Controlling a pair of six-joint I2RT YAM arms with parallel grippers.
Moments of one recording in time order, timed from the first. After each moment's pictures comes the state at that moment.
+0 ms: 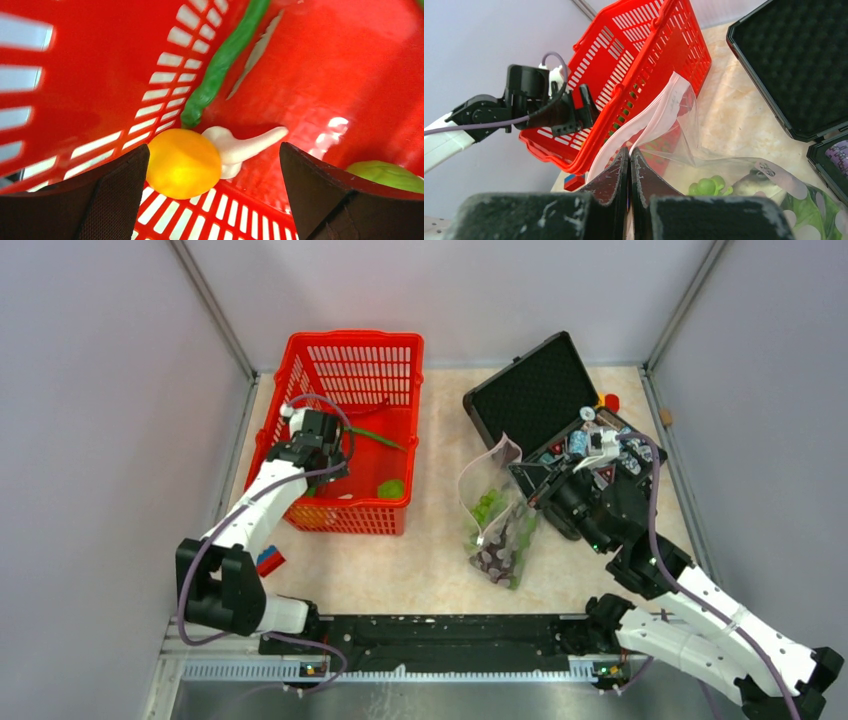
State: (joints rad) left arm -0.23 1.38 1.11 -0.71 -0.46 -0.44; right arm 0.82 0.64 0.74 -0.08 0.26 0.65
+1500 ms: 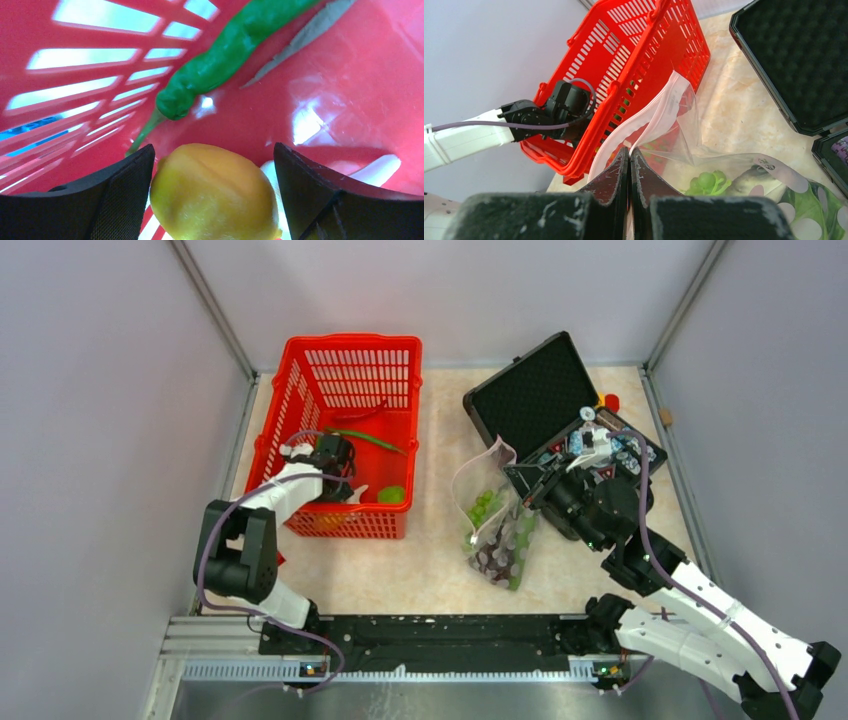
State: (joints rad) left arm -0.22 1.55 0.93 -0.67 -0.53 -0.88; right arm 0.82 0.67 0.74 -0.09 0.24 0.66
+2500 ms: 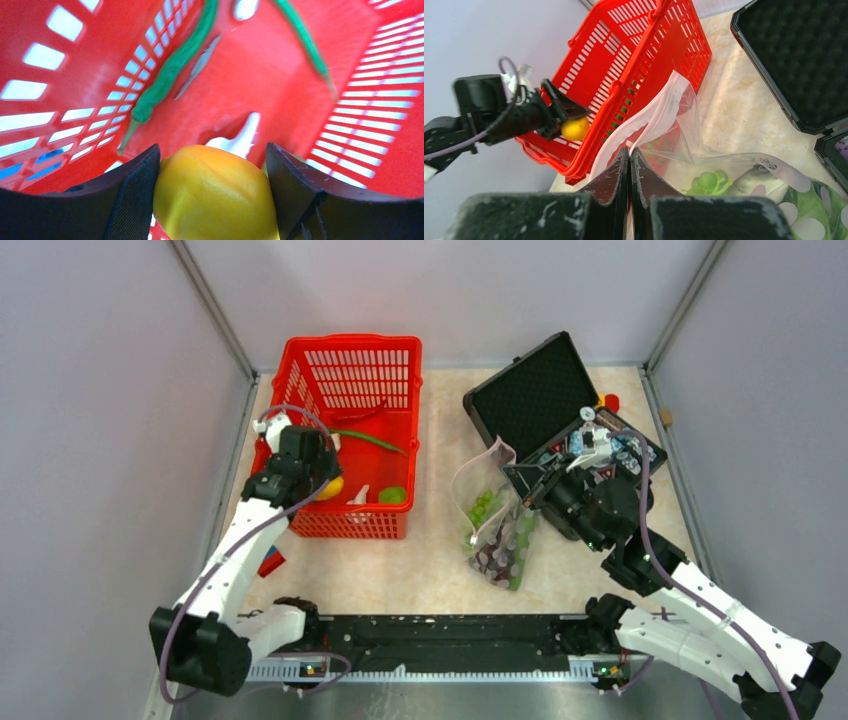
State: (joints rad) left arm -0.22 1.14 0.94 -0.65 -0.38 -0.71; right arm 0.82 0.67 0.74 -0.09 0.24 0.67
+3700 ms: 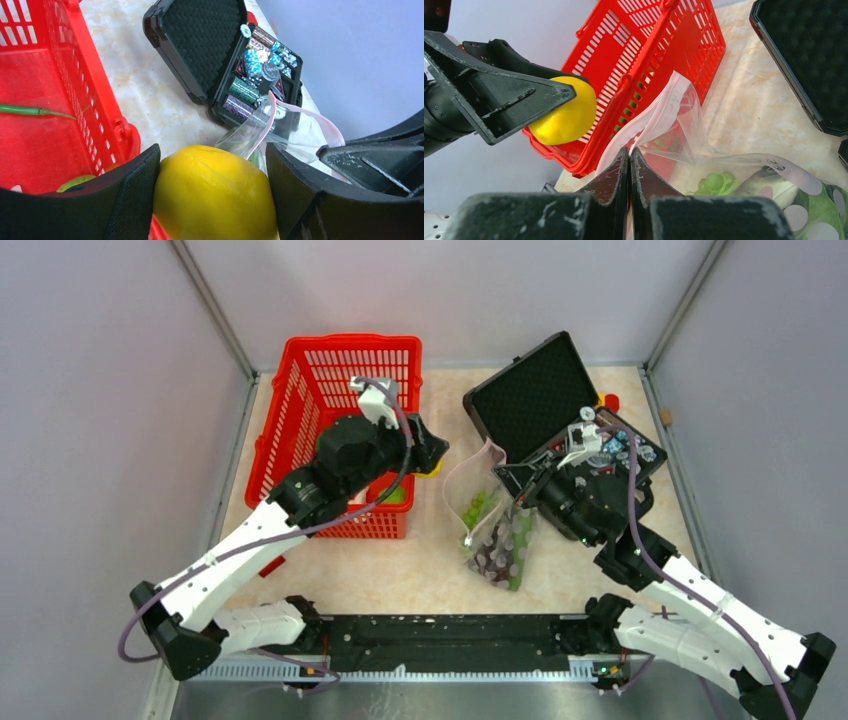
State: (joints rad) left arm -0.76 1.11 1.18 -0.31 -0.08 -0.52; right arm 0.82 0.71 0.74 -0.05 0.19 0.69
